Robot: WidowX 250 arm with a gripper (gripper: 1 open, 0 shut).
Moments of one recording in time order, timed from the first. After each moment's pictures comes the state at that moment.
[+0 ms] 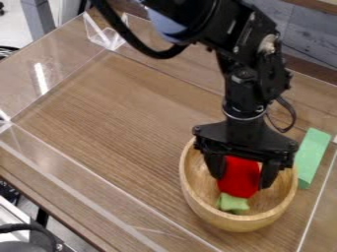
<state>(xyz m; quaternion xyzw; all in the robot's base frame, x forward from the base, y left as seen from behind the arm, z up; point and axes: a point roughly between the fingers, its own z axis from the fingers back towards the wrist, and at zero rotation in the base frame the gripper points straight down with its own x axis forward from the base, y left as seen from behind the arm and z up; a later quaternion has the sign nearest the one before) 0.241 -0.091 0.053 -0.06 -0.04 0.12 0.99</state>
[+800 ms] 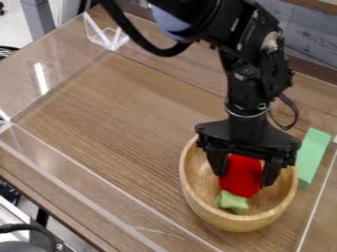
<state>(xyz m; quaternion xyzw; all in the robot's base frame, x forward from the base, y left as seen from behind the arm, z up) 0.245 -0.090 0.053 -0.06 -0.04 0.12 0.99</state>
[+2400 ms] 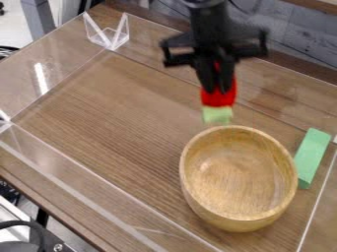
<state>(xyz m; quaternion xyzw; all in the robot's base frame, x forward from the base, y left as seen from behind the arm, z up) 0.275 -0.023 0.136 -0.09 -0.09 0.24 0.96</state>
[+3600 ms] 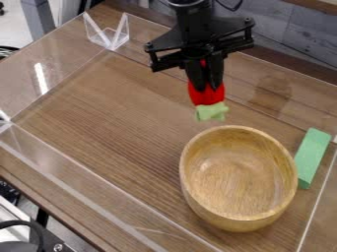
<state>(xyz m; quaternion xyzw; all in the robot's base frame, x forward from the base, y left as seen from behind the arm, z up) 0.265 -0.023 0.138 -0.09 -0.10 0.33 0.93</state>
